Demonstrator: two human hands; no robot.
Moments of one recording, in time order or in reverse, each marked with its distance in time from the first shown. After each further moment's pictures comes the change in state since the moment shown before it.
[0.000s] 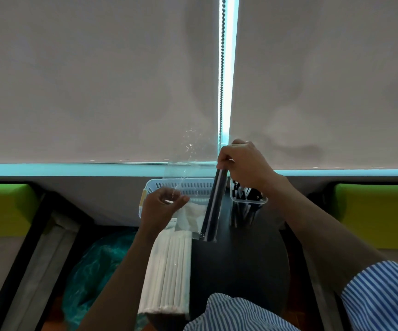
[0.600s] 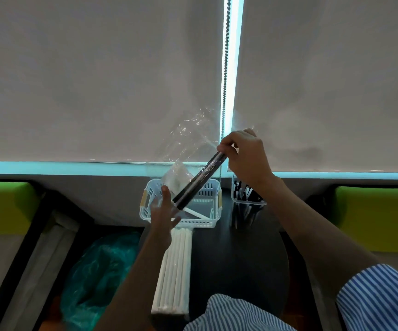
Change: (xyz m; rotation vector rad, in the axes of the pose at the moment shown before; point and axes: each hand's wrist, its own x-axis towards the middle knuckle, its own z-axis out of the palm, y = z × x) left_hand -0.014 -0.002 0.023 -0.604 0.132 -0.517; right_hand 0.009 -0.016 0.001 0.111 0.373 0.055
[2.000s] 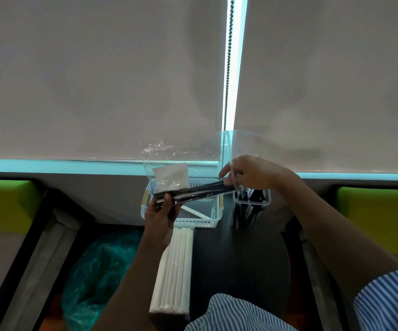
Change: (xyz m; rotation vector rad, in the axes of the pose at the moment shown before) left_hand -0.012 0.005 -0.008 -0.467 -0.207 0.148; right_hand -0.001 0.009 -0.026 -0.025 -0.900 0.300
